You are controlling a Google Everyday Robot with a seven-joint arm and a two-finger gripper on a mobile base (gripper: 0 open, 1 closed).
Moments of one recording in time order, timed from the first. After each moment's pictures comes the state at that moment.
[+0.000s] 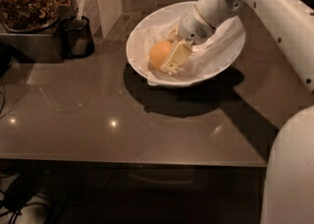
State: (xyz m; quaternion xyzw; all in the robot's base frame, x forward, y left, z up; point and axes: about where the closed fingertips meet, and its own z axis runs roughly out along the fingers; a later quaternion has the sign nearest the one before) arm 0.641 -0.043 0.871 -0.66 0.67 0.22 0.26
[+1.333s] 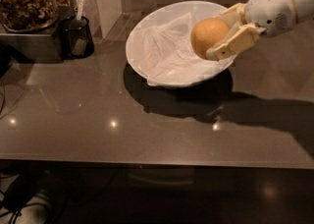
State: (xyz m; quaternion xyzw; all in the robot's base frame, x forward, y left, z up) arm 0.556 -0.137 0.977 -0.58 0.65 0.28 0.40
